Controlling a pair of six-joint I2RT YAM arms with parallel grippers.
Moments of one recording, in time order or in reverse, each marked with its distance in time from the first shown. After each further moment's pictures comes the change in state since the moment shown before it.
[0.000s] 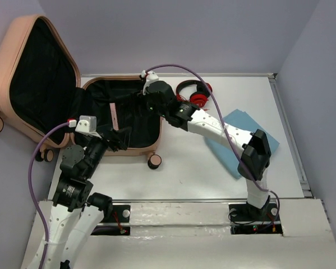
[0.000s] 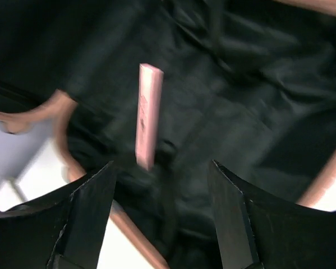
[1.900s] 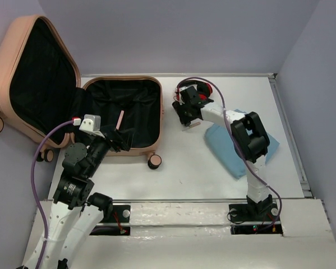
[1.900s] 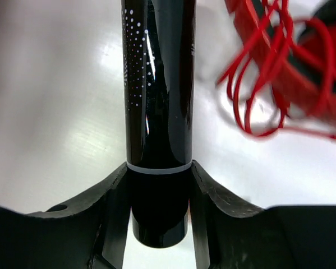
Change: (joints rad) left arm -0.036 0.018 0.003 -0.006 0.005 0.000; right arm -0.391 0.221 -0.233 -0.142 -0.024 -0.300
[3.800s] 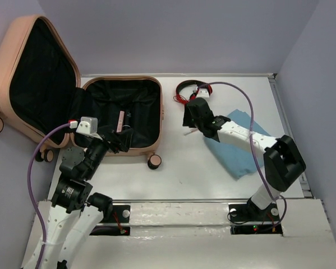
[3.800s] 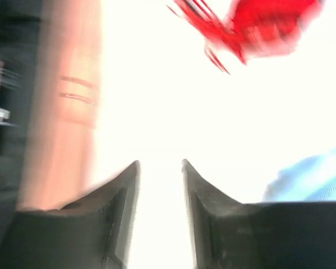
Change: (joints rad) left arm -0.010 -0.037 0.000 0.000 -0.026 0.000; right arm 0.150 -0.562 -0.453 0.238 0.224 0.413
